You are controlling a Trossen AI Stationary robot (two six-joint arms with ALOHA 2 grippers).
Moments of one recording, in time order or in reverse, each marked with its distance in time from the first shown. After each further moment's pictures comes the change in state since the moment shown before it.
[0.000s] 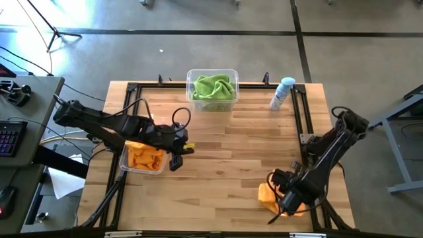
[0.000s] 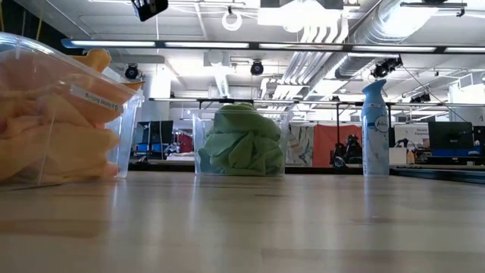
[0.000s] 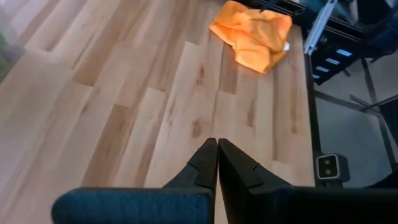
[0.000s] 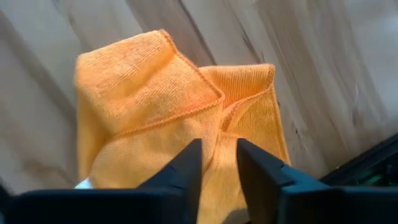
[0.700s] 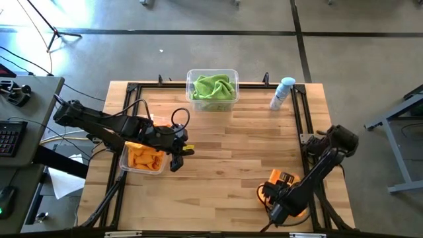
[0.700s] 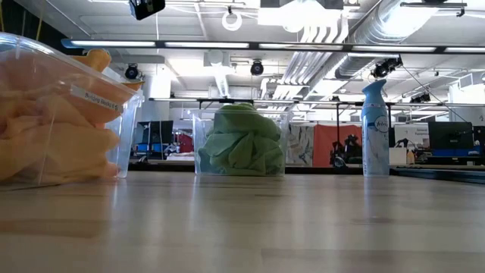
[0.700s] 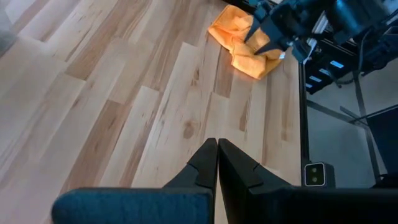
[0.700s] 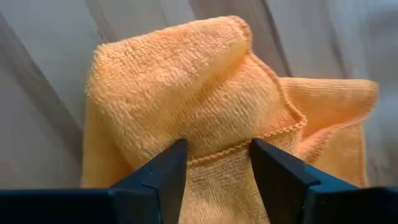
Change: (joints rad) left arm -0.015 0.000 0.000 0.013 -0.005 -0.079; right arm 0.013 0.249 -0.001 0.213 0.008 -0.060
